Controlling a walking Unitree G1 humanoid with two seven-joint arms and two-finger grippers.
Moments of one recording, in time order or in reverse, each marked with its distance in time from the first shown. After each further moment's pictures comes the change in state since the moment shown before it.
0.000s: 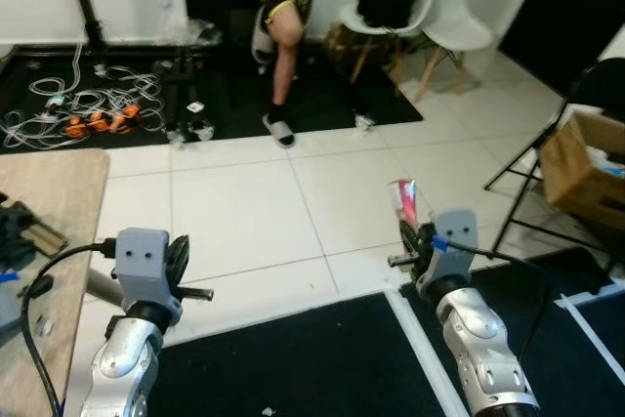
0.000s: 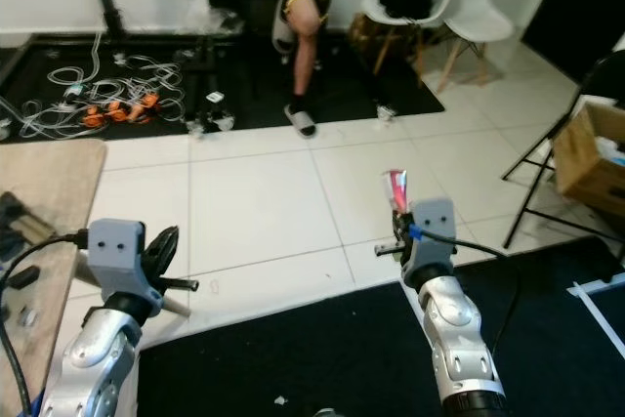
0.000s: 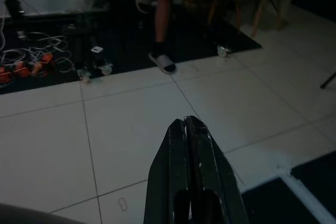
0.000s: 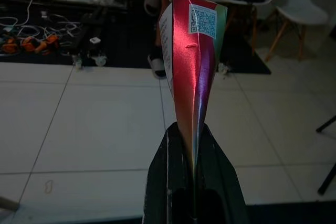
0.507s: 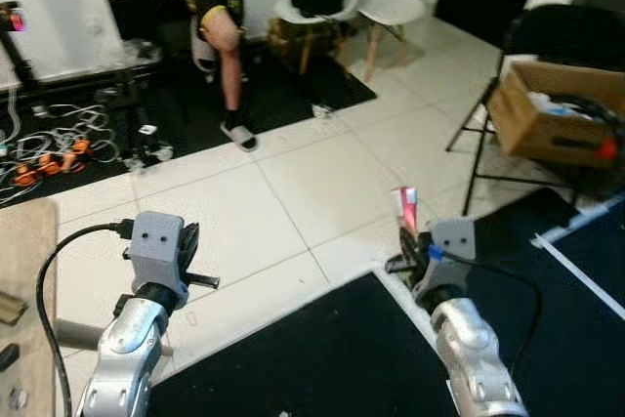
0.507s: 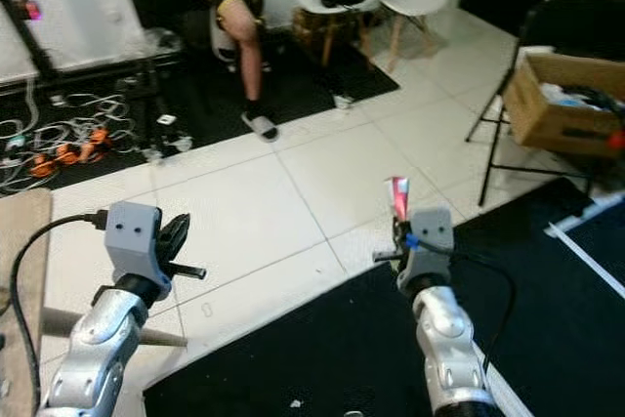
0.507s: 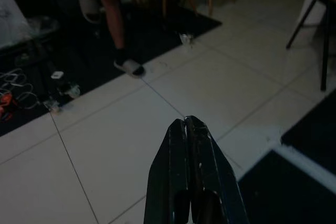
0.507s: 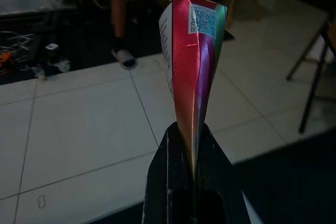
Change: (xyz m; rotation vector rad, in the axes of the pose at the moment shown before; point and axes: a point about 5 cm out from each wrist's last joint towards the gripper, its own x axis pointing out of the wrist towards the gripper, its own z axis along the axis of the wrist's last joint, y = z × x) left arm 0.018 0.003 -0.001 0.047 0.022 -0.038; right arm -0.009 0.005 -0.019 0.030 0.036 -0.057
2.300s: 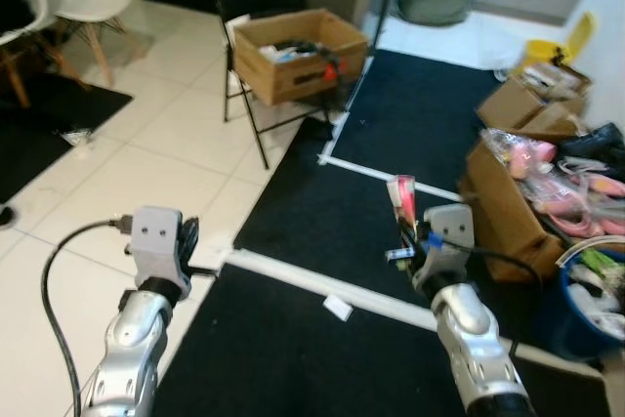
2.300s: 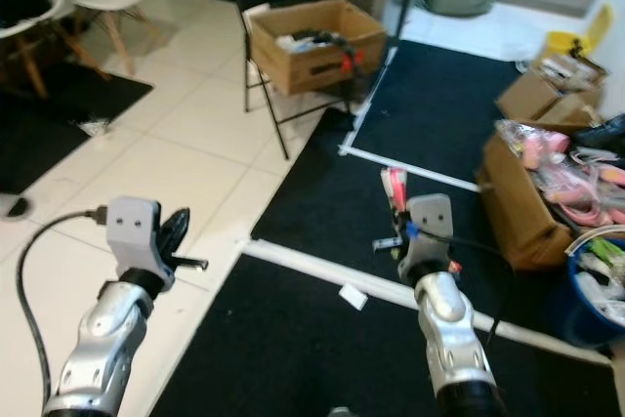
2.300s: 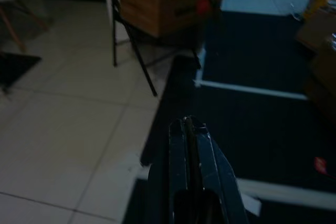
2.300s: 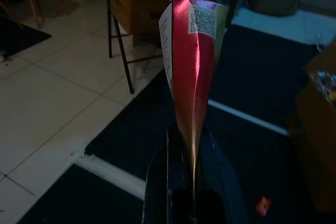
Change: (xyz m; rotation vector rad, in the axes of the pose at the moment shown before) left arm 0.002 0.000 -0.004 -0.038 -0.008 0.032; right arm 0.015 -0.004 0.011 -0.017 -0.031 0.038
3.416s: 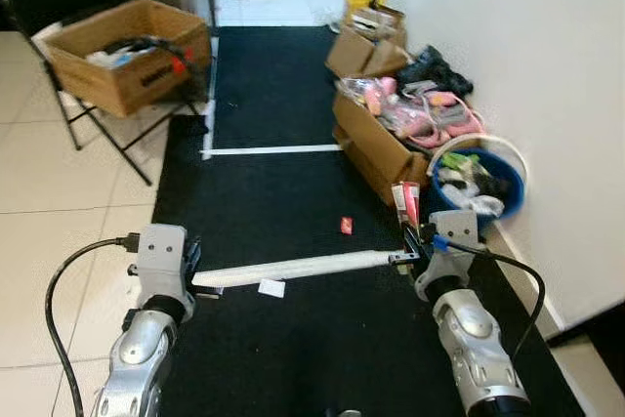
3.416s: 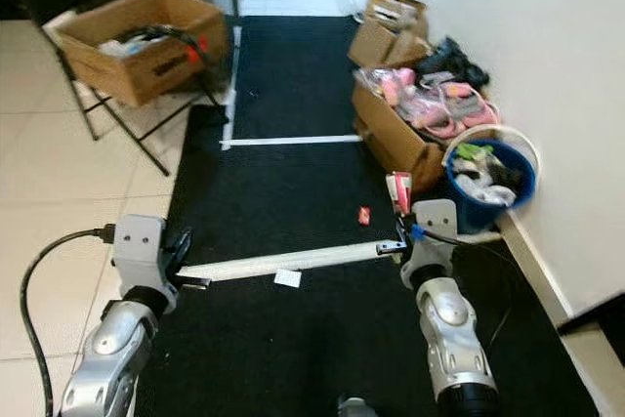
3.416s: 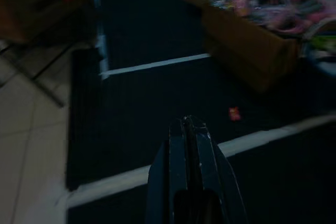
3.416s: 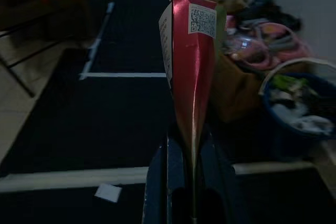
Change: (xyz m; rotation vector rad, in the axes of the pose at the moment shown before) left arm -0.007 -0.014 -0.006 0.001 0.046 -0.007; right arm -0.002 -0.008 -0.004 0.028 0.023 -0.041
